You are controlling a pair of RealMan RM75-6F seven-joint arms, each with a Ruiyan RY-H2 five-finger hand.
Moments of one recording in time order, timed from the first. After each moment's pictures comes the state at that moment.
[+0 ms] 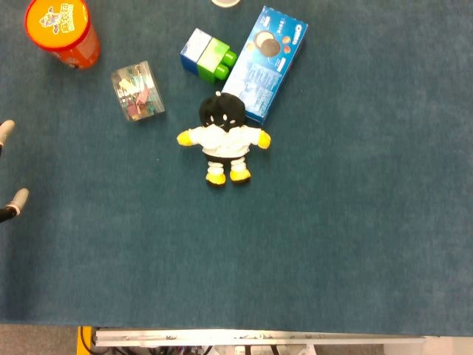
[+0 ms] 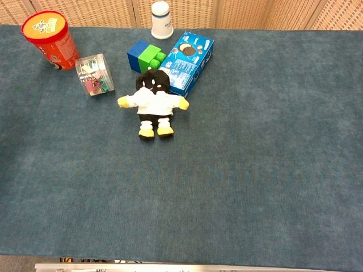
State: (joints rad) left arm -0.12 -1.14 -0.05 -1.68 1.48 1.45 0.18; right arm 0.10 -1.06 0.04 -1.65 -1.52 1.43 -0.01
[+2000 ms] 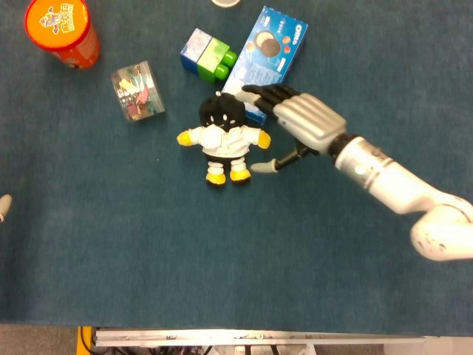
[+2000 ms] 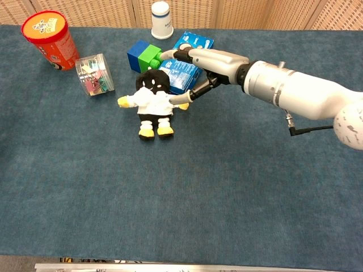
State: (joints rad) left arm -0.08 -1.11 -0.04 -1.69 1.46 1.49 0.15; right arm 0.89 -1.53 0.27 -1.49 -1.23 0.63 0.06
